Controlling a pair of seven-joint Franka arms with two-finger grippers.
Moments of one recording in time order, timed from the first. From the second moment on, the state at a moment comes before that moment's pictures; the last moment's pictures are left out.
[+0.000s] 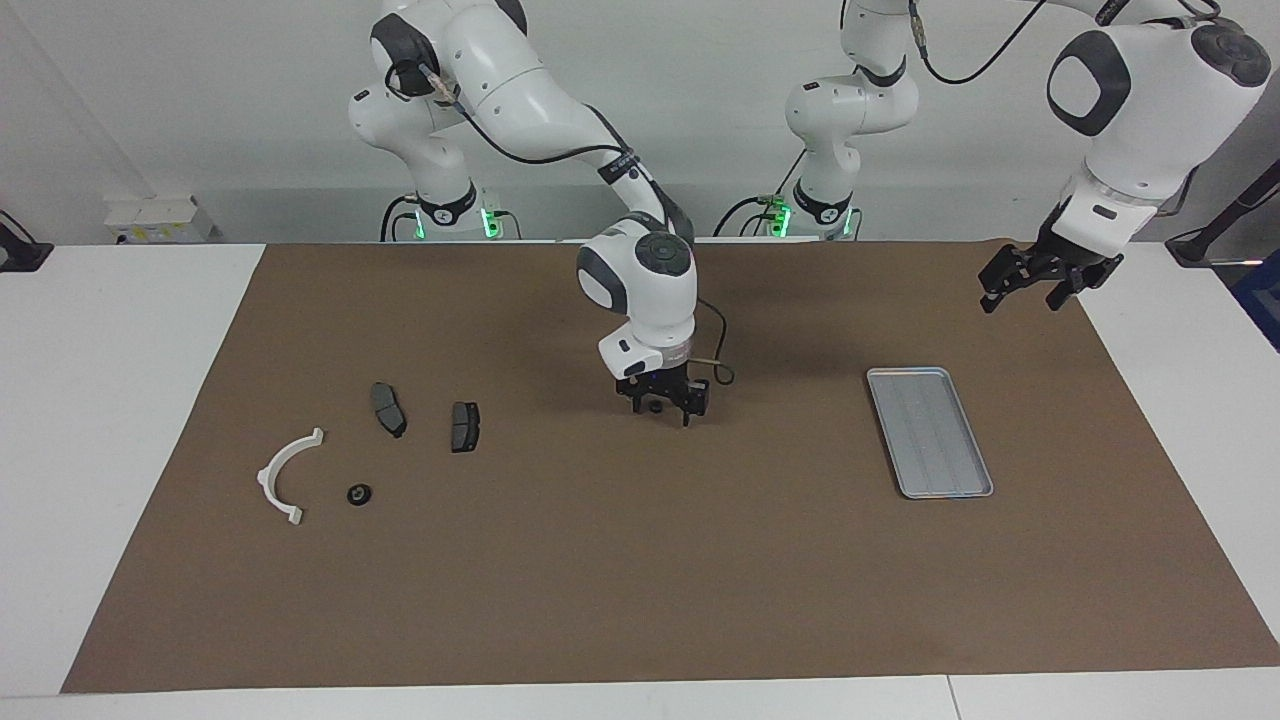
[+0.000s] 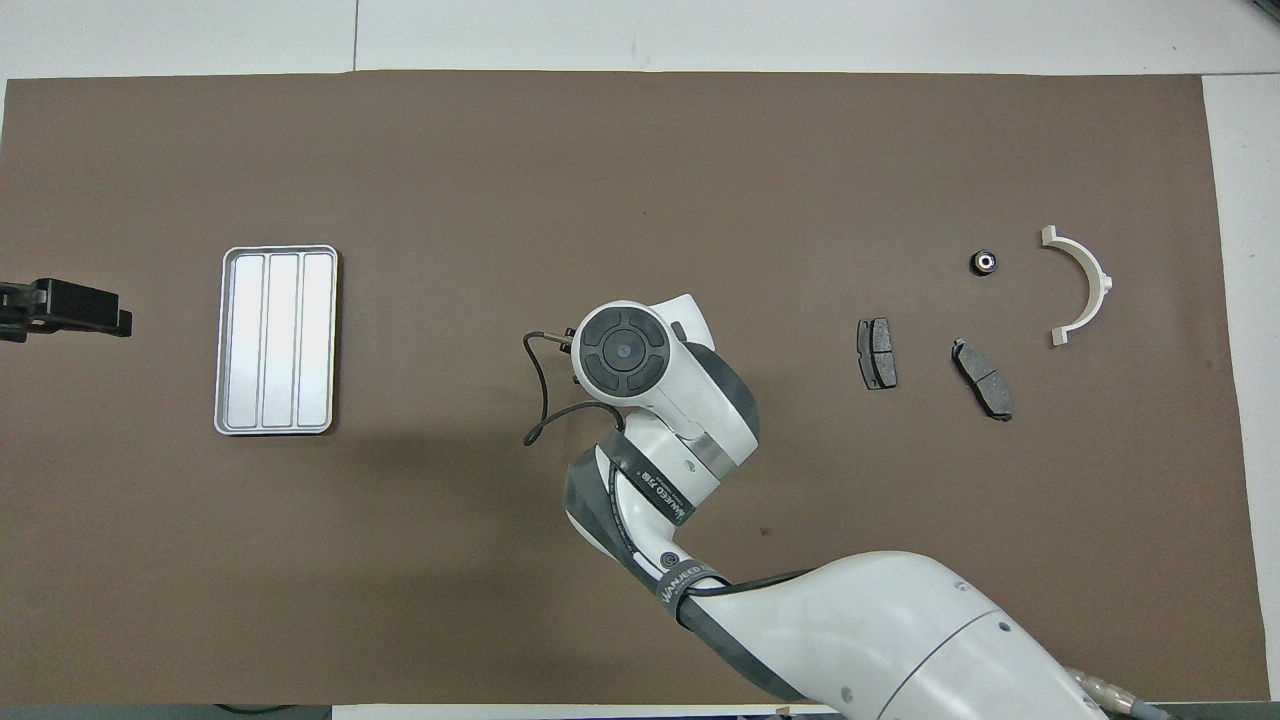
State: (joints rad) left arm 0.08 -0.03 -0.02 -1.72 -0.03 1.70 0.10; right arm 0.57 0.55 0.09 -1.69 -0.12 2.32 1.11
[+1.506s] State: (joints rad) left arm 0.07 -0.01 -0.03 -1.69 -0.03 1.69 0.11; right arm 0.59 0.55 0.09 -1.67 -0.09 2.23 1.12
